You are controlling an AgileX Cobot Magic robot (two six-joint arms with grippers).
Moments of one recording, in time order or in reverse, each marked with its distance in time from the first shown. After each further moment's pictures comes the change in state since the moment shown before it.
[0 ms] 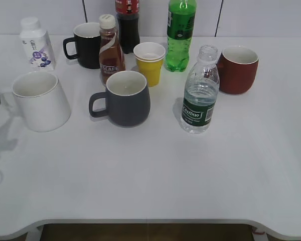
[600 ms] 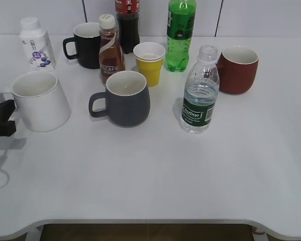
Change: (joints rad) left arm 0.000 0.371 -0.001 0.030 -0.429 0.024; right arm 0.000 0.000 0.000 0.035 0.000 0.000
